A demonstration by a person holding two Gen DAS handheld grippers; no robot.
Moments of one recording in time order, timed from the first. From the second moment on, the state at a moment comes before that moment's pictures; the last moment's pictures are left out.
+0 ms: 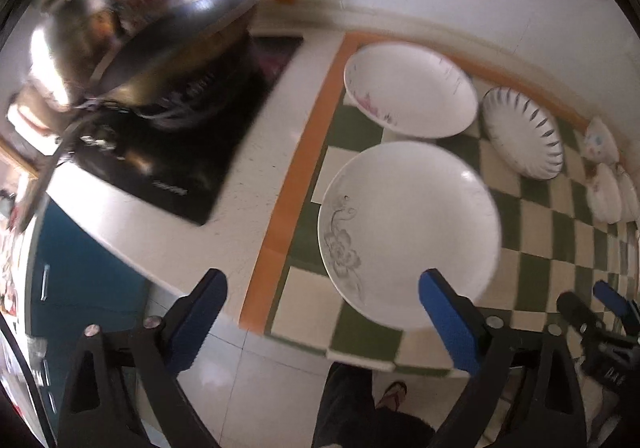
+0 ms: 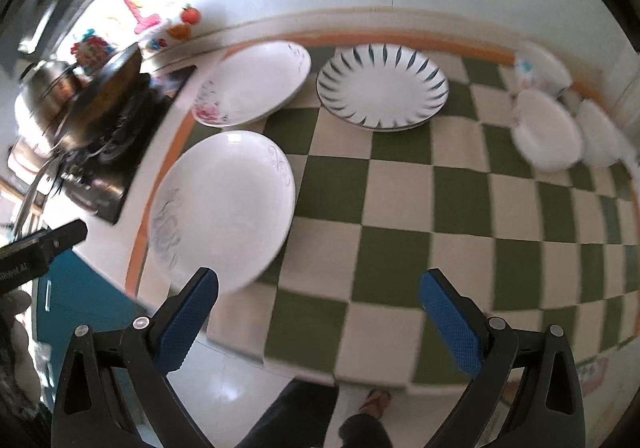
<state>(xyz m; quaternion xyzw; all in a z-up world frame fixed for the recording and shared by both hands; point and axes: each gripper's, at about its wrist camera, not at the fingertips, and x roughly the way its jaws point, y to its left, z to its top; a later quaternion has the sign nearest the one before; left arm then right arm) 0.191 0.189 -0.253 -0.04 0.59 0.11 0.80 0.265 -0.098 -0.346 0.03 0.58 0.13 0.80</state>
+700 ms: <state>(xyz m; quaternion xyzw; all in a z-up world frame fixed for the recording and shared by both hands) 0.281 0.224 -0.369 -0.08 0.69 -0.02 0.72 0.355 -0.048 -0.456 0.10 0.68 0.14 0.71</state>
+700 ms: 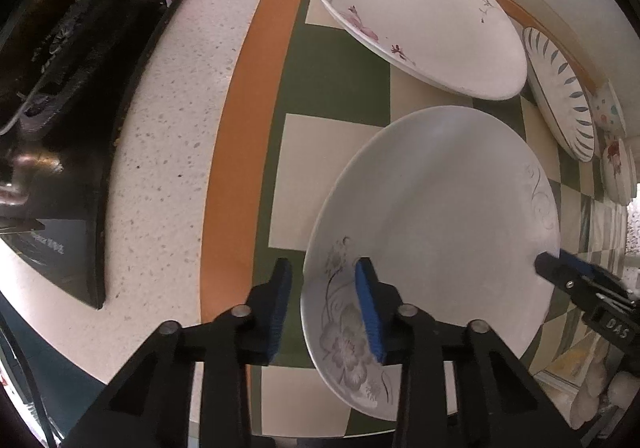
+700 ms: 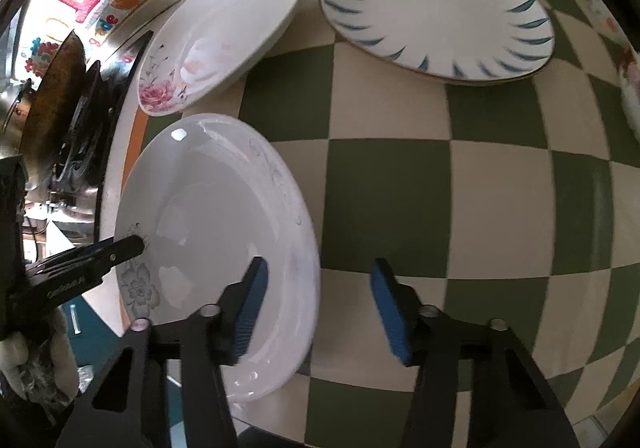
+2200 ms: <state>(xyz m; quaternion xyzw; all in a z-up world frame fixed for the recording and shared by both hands) 0.276 0.008 -0.354 -0.03 0.68 -0.09 0.73 0.333 -0.259 -0.438 0.16 0.67 0.10 0.72</state>
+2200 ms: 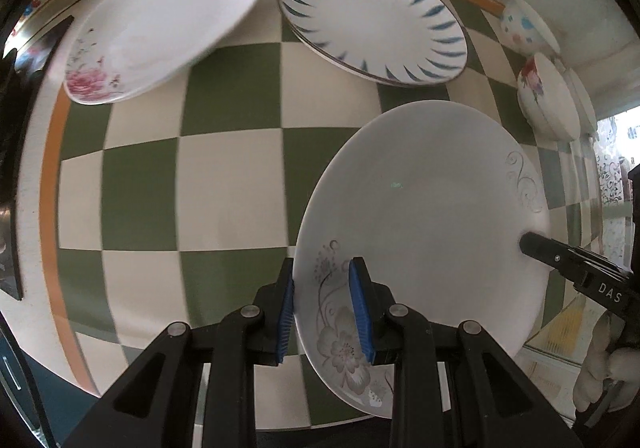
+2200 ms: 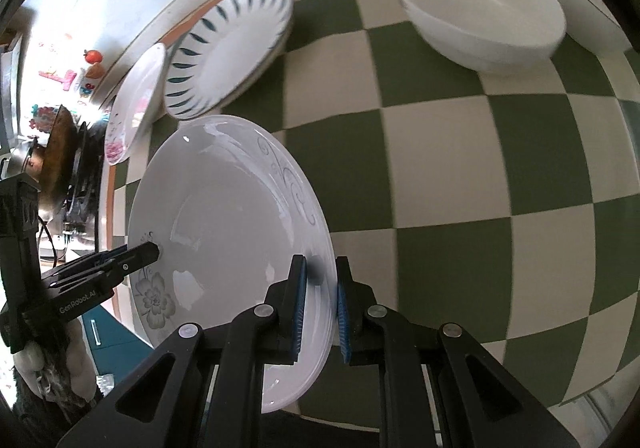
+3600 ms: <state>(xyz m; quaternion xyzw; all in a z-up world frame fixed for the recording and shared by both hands) 0.363 0.160 -0.292 -0.21 0.60 0.10 0.76 0.494 -0.112 -0.356 0.16 0.61 0.25 0.73</state>
